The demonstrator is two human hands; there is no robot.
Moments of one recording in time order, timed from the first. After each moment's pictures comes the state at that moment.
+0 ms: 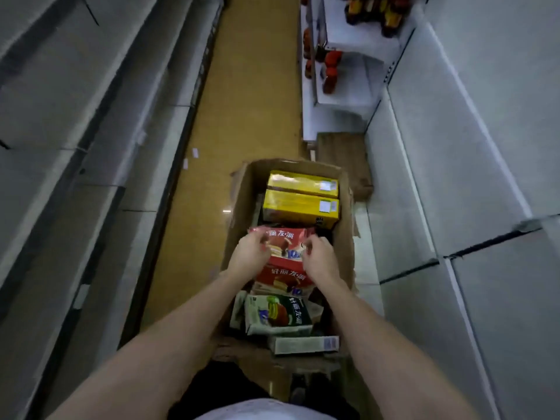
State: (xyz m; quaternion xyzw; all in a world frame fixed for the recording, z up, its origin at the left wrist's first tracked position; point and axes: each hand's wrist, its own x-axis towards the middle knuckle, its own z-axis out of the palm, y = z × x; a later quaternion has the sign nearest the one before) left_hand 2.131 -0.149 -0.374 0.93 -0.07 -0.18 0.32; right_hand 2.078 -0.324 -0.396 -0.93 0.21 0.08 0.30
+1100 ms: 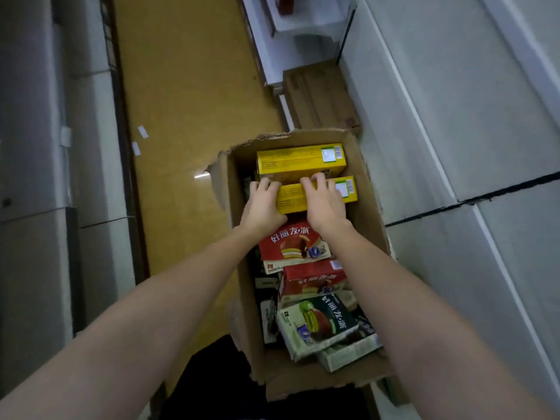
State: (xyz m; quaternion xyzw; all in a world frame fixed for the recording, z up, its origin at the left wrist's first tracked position) left_hand 2.291 -0.181 -0.427 0.91 -0.29 -0.21 0.22; right_hand 2.220 -0.326 -0.428 -0.97 0.20 0.13 0.10
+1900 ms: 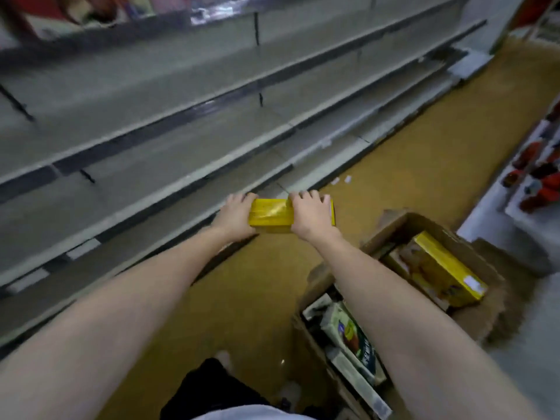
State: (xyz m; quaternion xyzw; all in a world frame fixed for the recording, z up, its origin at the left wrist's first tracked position) left_hand 1.999 0.129 -0.272 0.97 0.18 -0.01 0.19; right_hand 2.104 -0.035 -0.258 -0.93 -0.36 0.03 0.00
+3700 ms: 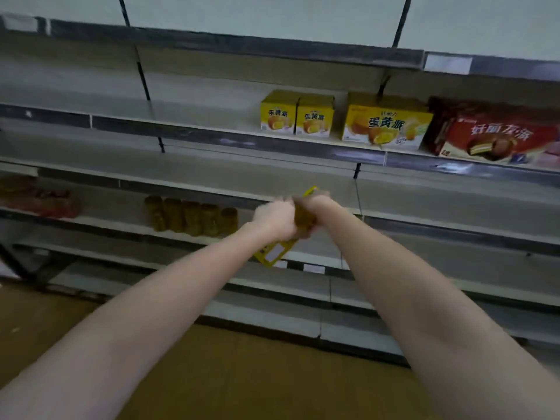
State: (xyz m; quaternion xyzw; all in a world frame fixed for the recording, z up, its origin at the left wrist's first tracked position) left_hand 1.561 0.365 -0.095 0.79 0.60 0.07 0.06; right_hand 1.694 0.456 -0.133 -0.75 -0.44 0.41 0.29
